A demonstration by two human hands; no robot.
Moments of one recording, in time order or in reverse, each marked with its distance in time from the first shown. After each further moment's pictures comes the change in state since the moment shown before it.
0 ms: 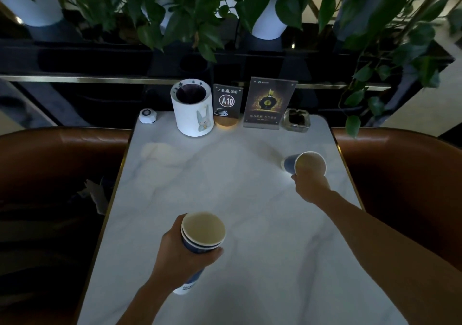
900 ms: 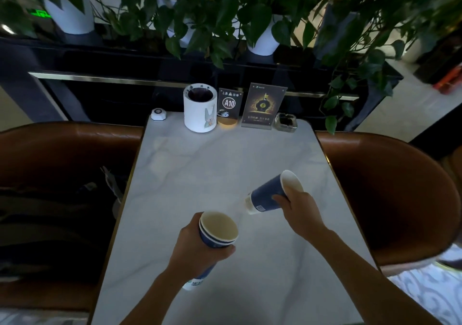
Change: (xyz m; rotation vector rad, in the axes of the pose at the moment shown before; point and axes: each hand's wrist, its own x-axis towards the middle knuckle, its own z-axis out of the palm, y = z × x) left_hand -0.085 -0.018 -0.020 0.041 -0.135 0.050; right_hand -0.189 -0.017 0.059 0.387 0.305 -0.199
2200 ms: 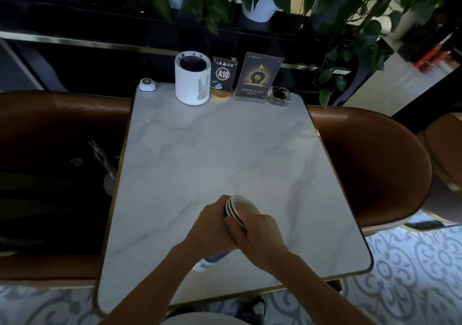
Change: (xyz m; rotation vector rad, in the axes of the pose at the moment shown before) left_hand -0.022 0.019 0.005 0.122 -0.311 0.075; right_hand -0.127 -0.064 0.059 -0.121 -0.136 -0.315
